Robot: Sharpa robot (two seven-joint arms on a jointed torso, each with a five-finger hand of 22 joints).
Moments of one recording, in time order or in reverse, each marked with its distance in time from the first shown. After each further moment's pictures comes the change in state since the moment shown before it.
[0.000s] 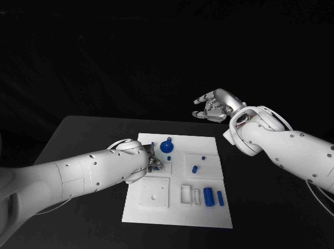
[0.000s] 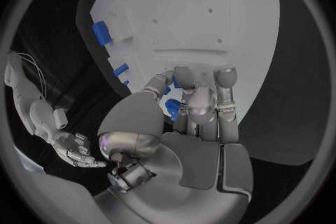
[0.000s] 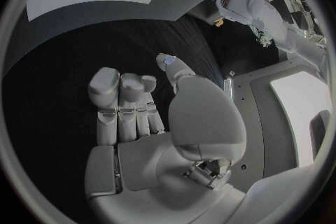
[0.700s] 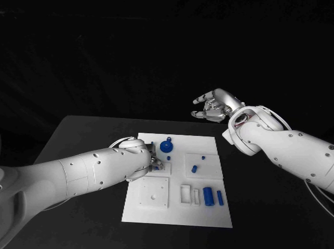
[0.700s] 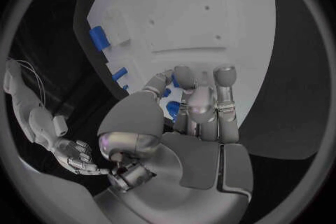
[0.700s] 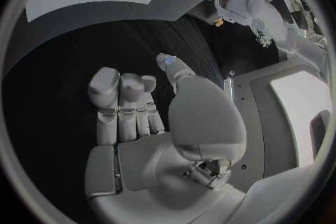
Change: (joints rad) left arm 0.002 0.026 0.003 -0.031 -0.042 0.050 -0.003; left_hand 0.016 -0.021 -0.001 -0.001 -0.064 -0.003 -0.004 -0.005 -0.031 0.000 0.000 0.000 -0.006 0.000 0.000 -0.012 -0.004 0.000 -0.007 0.000 -0.021 0.000; right arm -0.001 0.005 0.000 -0.004 0.000 0.001 0.000; right_hand 0.000 0.000 0.000 0.000 0.000 -0.002 -0.002 0.000 0.000 0.000 0.000 0.000 0.000 0.000 0.000 0.000 0.000 0.000 0.000 0.000 0.000 0.000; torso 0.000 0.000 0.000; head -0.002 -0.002
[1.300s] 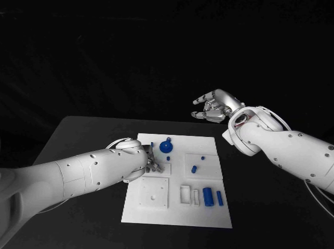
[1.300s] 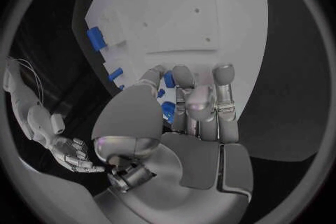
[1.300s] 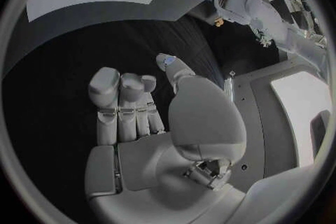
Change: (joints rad) left arm -0.004 -0.016 -0.001 -0.005 0.012 0.001 0.004; left_hand 0.060 -0.194 -0.126 0.296 -0.200 0.045 -0.034 0.011 -0.001 -0.017 -0.002 0.000 -0.002 -0.006 0.005 -0.016 -0.020 0.000 -0.011 0.000 -0.050 0.000; right arm -0.001 -0.002 0.000 -0.001 0.000 0.000 0.000; right_hand 0.000 0.000 0.003 -0.003 0.000 -0.007 0.003 0.000 0.000 -0.007 0.000 0.000 -0.004 0.000 0.000 0.000 -0.002 0.000 0.000 0.000 -0.004 0.000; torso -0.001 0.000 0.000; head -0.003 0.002
